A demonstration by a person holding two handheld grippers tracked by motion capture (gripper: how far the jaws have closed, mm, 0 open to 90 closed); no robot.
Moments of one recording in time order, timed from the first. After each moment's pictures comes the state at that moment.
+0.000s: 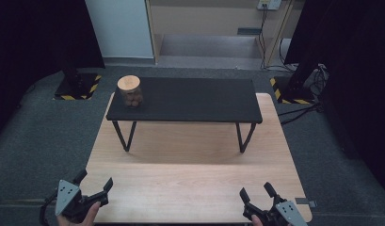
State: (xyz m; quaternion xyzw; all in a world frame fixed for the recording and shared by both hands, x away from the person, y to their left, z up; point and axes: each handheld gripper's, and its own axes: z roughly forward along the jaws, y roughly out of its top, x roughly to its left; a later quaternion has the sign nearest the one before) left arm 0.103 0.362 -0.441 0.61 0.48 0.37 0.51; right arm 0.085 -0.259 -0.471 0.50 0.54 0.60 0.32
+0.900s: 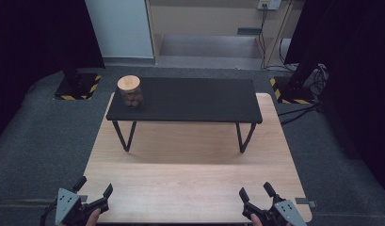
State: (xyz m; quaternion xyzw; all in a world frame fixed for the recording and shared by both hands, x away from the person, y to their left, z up) left arm 0.089 0.359 -0.452 0.60 0.48 0.38 0.51; right arm 0.087 -0.258 -0.472 0.50 0.54 0.60 0.32
